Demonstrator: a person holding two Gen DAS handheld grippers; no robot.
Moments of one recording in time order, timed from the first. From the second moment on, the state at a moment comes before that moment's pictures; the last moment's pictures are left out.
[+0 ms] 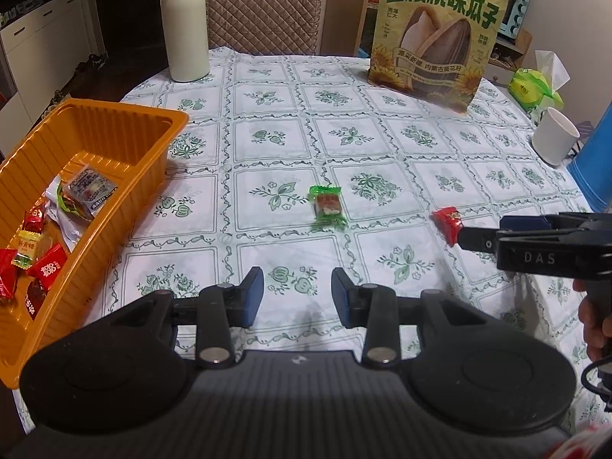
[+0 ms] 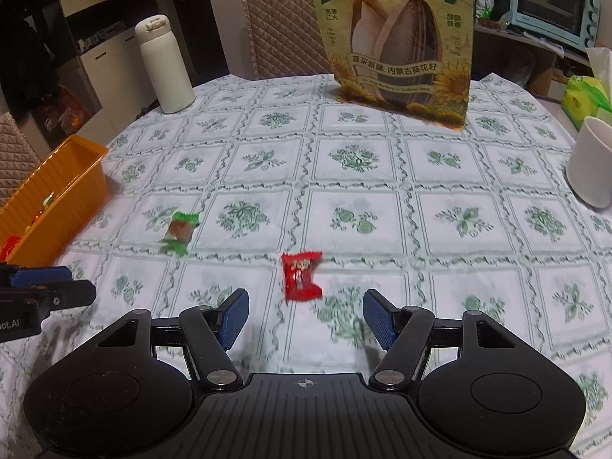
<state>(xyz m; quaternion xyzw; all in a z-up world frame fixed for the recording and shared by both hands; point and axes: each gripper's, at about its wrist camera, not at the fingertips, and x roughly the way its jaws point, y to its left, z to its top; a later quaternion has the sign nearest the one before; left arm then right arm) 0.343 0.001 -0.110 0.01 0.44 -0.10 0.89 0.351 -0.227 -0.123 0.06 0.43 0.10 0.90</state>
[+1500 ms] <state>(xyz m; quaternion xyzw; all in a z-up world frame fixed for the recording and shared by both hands) 0.417 -0.040 -0.145 0.04 0.44 -0.15 0.89 0.379 -0.248 -0.142 0.06 0.43 0.06 0.90</state>
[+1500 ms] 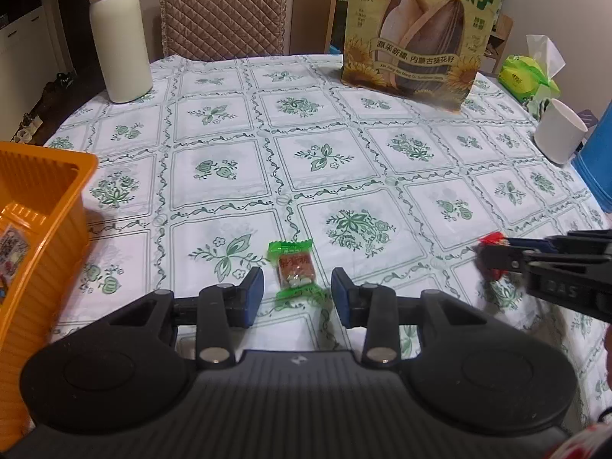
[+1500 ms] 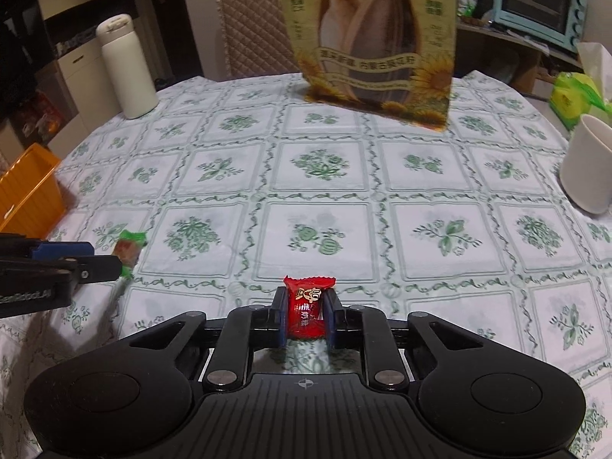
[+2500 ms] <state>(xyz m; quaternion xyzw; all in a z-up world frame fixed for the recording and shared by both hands) 0.398 -0.046 -0.139 0.08 0.42 -0.16 0.89 0.362 -0.255 -0.136 0.08 0.43 0.06 0.90</state>
